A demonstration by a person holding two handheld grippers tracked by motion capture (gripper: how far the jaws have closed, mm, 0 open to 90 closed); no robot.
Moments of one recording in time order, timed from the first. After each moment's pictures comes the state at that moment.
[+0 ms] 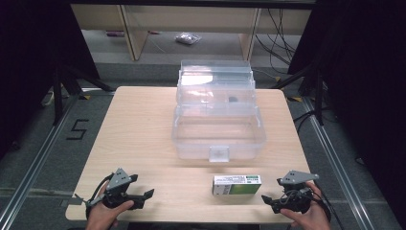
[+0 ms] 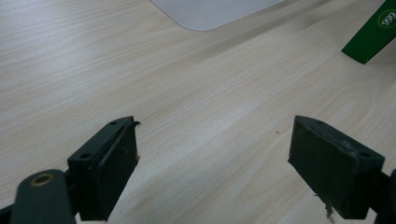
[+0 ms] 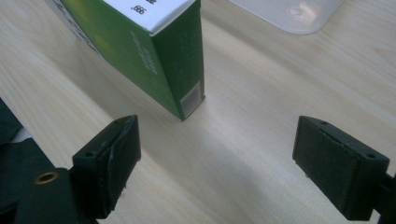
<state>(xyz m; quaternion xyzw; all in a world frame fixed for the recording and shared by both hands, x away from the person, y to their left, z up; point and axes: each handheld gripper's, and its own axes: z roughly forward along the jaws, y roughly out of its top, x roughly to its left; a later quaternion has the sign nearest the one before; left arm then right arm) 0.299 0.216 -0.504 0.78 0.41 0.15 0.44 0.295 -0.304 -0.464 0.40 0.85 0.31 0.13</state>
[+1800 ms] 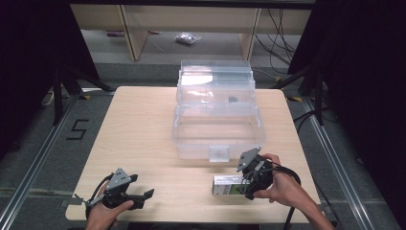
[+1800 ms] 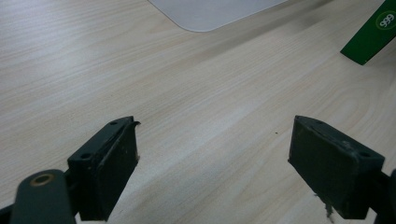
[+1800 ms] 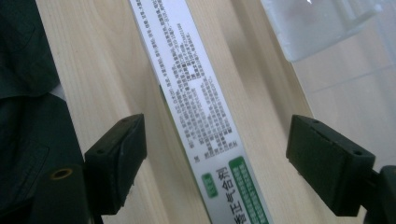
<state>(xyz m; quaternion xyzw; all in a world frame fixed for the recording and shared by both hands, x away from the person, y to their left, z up) 0.298 0.216 -0.503 0.78 0.41 0.15 0.44 0.346 -0.196 -0.408 0.16 0.96 0.18 0.09</state>
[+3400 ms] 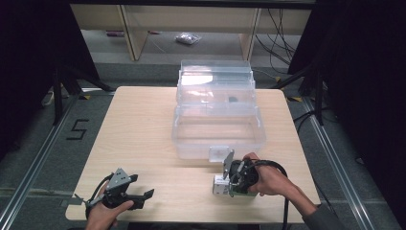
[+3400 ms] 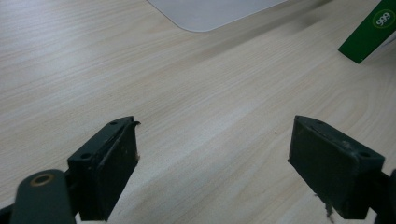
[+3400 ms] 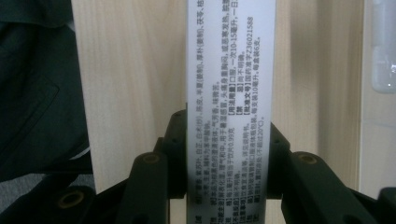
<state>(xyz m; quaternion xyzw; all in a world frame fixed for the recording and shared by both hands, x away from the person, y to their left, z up) 0.298 0.216 -0.503 0.78 0.41 0.15 0.44 0.364 -0.161 -0.428 0.03 1.00 0.06 0.04</state>
